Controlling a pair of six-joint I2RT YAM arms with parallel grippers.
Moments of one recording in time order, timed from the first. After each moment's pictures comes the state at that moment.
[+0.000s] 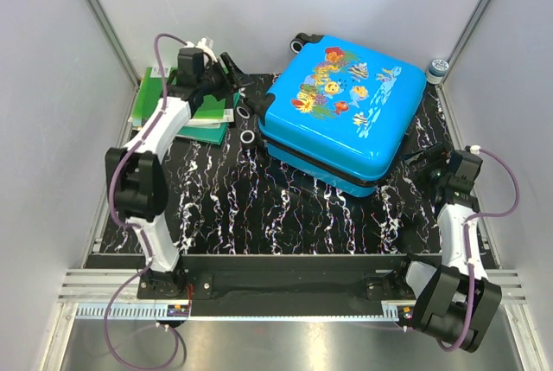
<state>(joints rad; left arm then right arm) -0.17 1.82 1.60 -0.22 0.40 -0.66 -0.38 0.98 0.57 -0.22 -0.31 0.79</state>
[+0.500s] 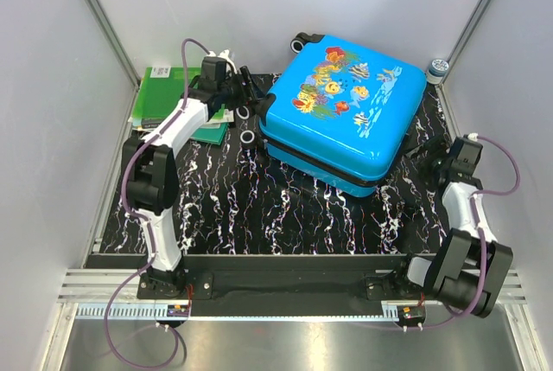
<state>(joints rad) -0.26 1.96 1.65 -0.28 0.30 -0.57 -0.38 1.18 0.68 -0.22 -0.27 0.69</state>
